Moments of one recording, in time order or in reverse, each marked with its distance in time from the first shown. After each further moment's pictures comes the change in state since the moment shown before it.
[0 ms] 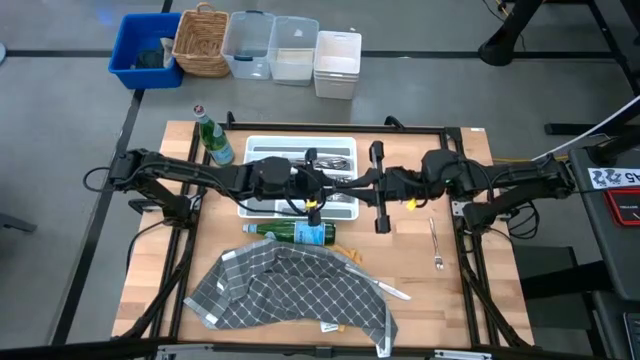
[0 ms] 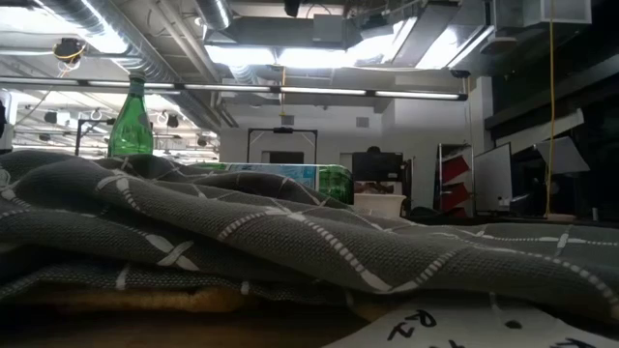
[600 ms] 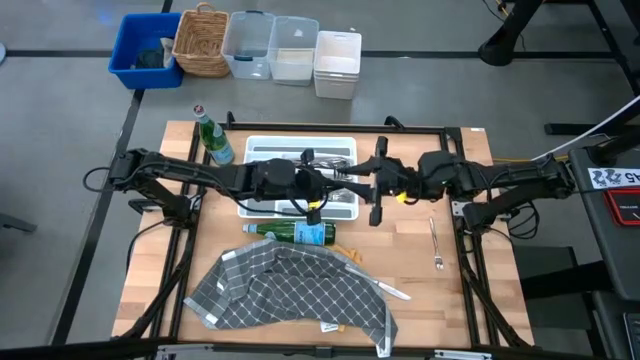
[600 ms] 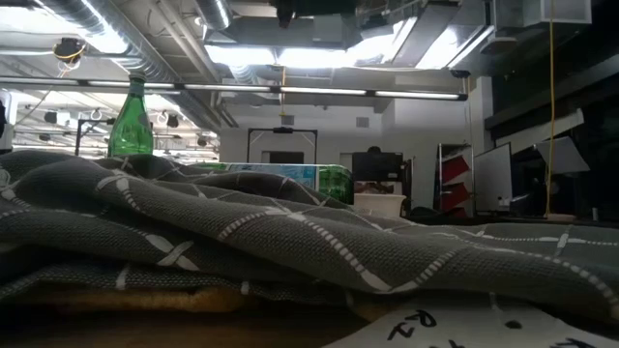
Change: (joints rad) left arm 0.006 -0.002 0.001 -0.112 -0.064 -0.025; right arm 0.001 0.000 0.000 -0.055 0.189 0.092
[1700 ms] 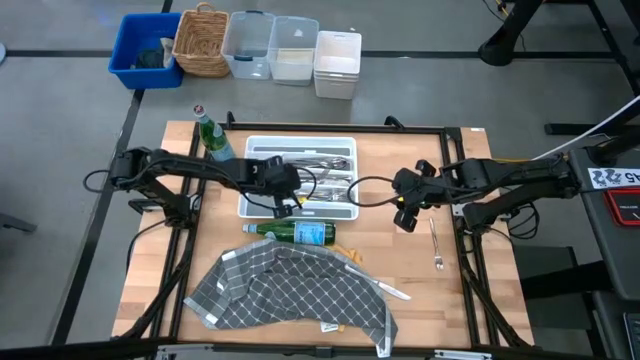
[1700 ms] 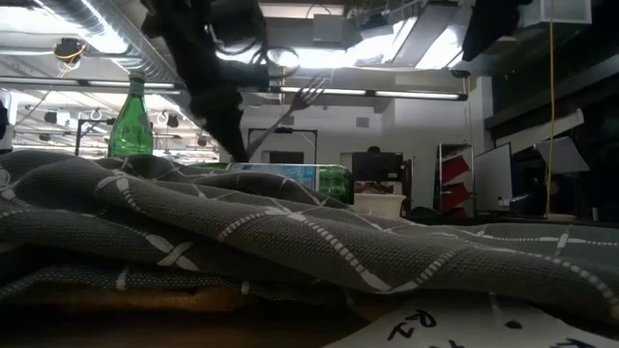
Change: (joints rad) left arm 0.161 0.001 -0.189 -0.621 -0.029 -0.133; right arm 0.000 -0.069 0.000 -1.167 0.058 0.636
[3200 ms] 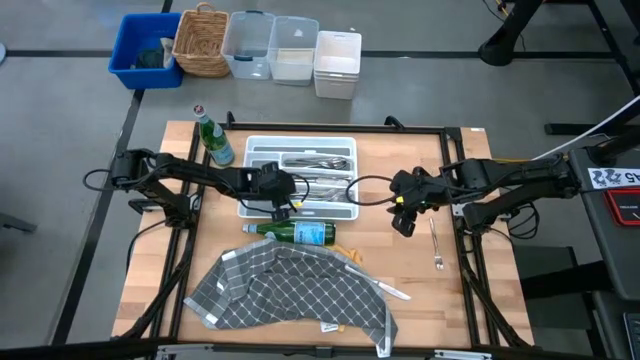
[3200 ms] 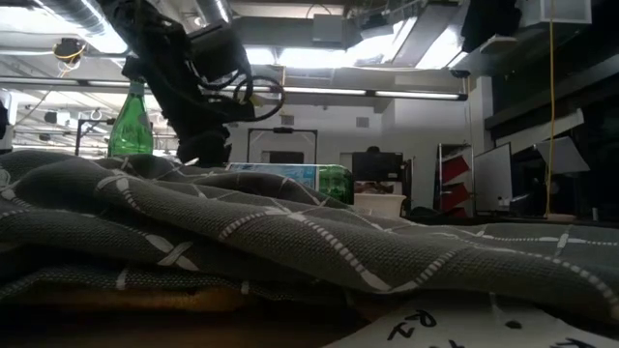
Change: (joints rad) left arm 0.014 0.000 -0.244 0.316 -0.011 0.015; right arm 0.000 0.000 0.000 0.063 -0.121 0.065
